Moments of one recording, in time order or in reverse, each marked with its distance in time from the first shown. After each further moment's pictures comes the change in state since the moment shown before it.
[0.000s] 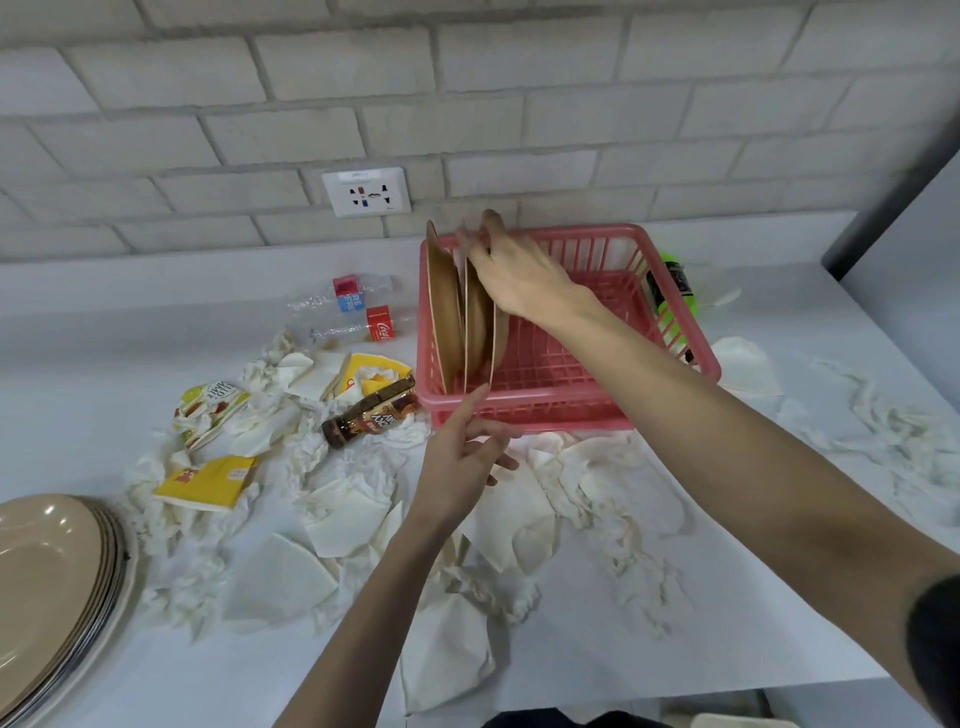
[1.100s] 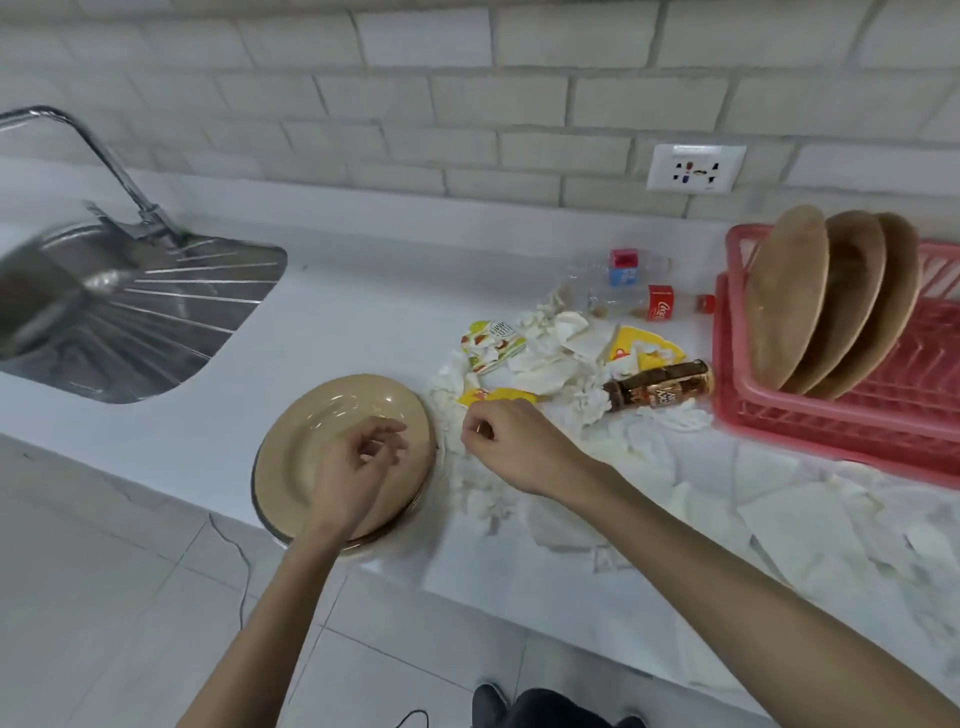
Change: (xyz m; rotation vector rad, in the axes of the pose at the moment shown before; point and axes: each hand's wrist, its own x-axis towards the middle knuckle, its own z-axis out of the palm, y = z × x) left_hand -0.157 -0.088 -0.363 0.341 0.598 -0.046; right_hand -0.119 -0.294 0.169 0.435 -0.489 -0.305
